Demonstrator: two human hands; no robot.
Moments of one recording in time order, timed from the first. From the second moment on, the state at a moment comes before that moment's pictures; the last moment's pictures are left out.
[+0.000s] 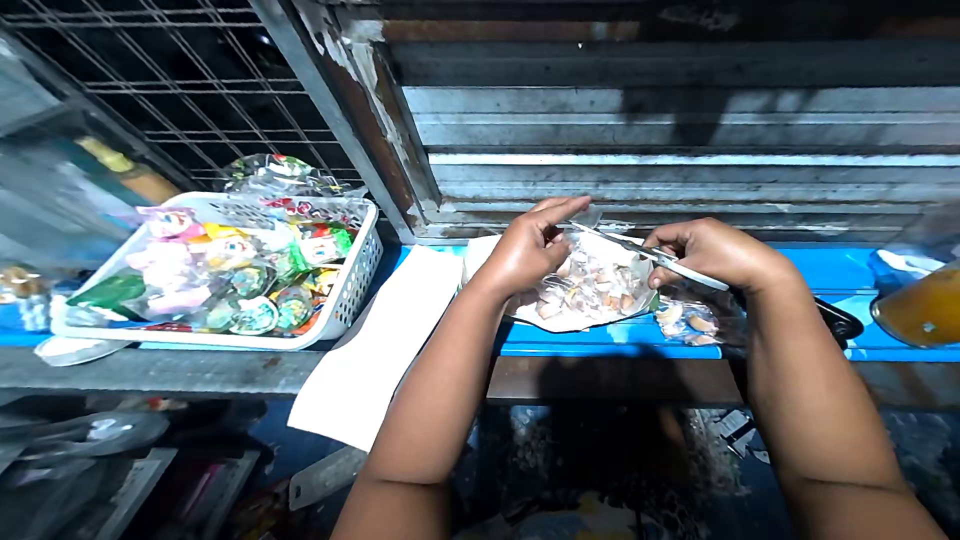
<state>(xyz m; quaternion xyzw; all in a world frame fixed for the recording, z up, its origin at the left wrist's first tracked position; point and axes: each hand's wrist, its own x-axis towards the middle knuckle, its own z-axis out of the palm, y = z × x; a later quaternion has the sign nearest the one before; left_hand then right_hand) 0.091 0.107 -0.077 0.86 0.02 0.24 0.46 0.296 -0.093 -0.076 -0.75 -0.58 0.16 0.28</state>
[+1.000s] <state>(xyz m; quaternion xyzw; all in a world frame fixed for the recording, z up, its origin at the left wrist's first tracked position) 0.088 0.110 -0.074 0.86 0.03 0.21 0.47 0.292 -0.089 -0.077 -0.76 -0.59 0.14 0.24</state>
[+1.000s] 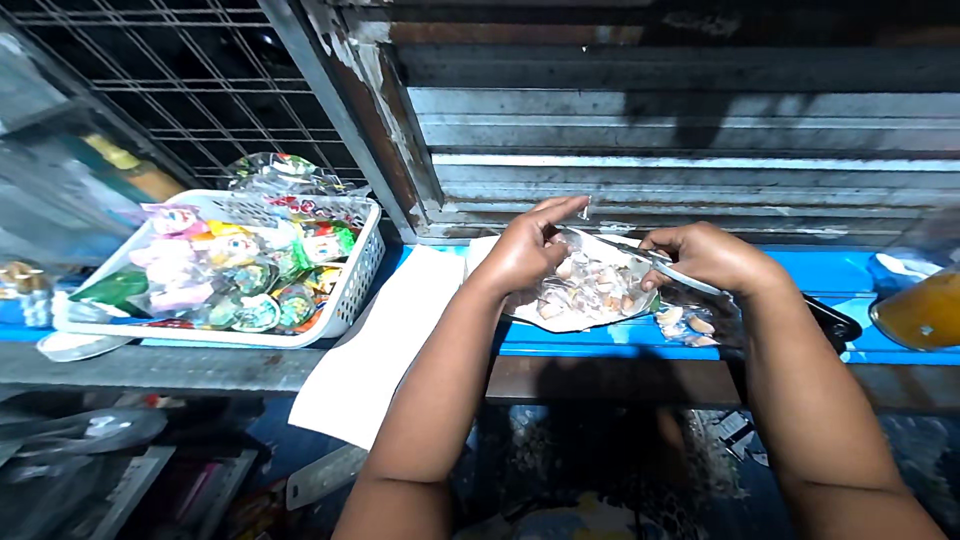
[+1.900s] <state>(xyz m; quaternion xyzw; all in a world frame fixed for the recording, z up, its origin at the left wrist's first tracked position) 0.102 0.086 -0.085 0.79 0.06 0.36 0.50 0.251 -0.059 -0.093 -0.64 -0.48 0.17 0.58</state>
